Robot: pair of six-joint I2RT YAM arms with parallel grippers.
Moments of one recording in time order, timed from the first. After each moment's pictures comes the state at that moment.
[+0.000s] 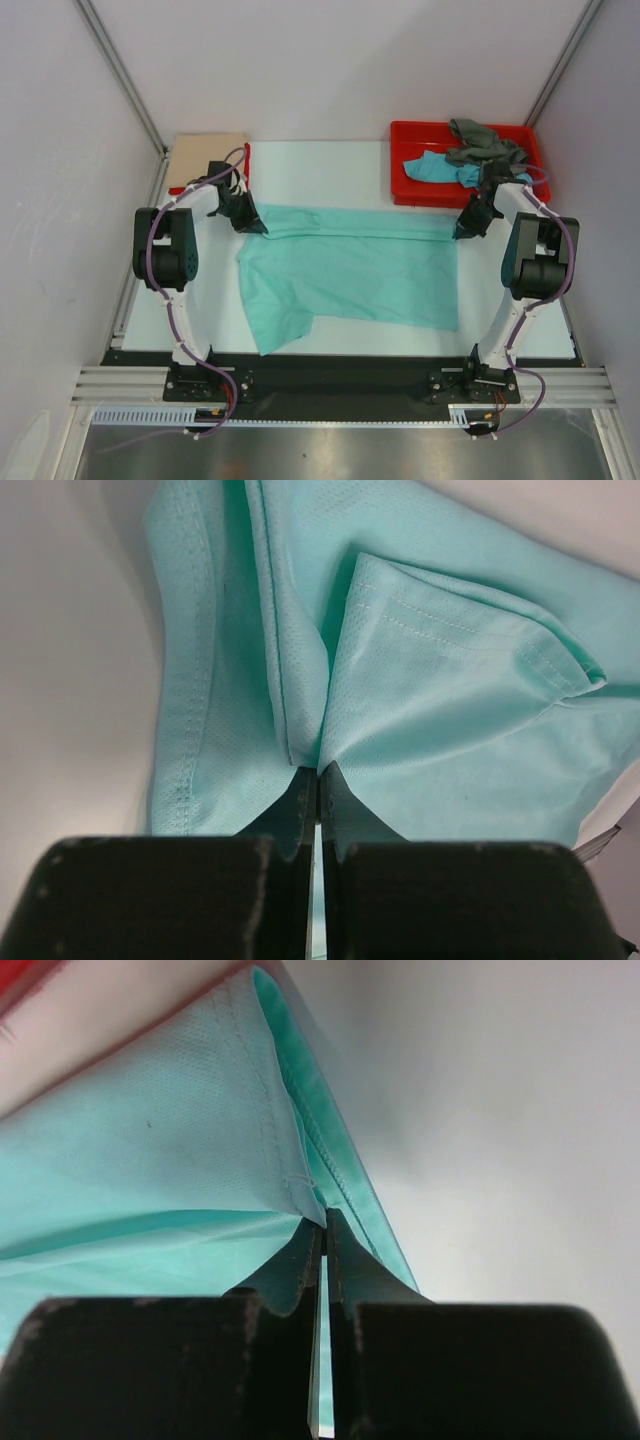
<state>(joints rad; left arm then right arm) -0.04 2.04 1.43 -0.58 0.43 -0.42 -0.15 1.94 1.40 -0.71 -0.14 0.44</state>
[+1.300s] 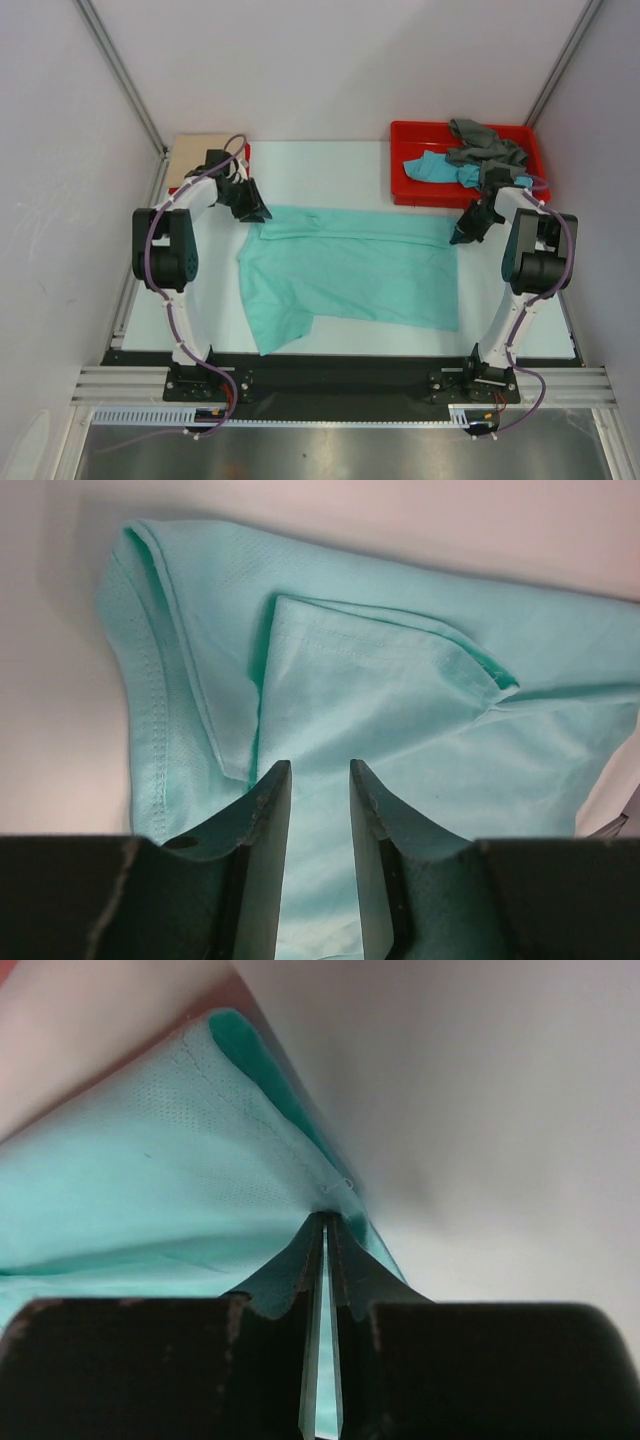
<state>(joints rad) -0.04 2.03 1.52 -0.59 0.47 -0.37 -0.17 1.98 1.37 -0.66 -0.21 0.48</state>
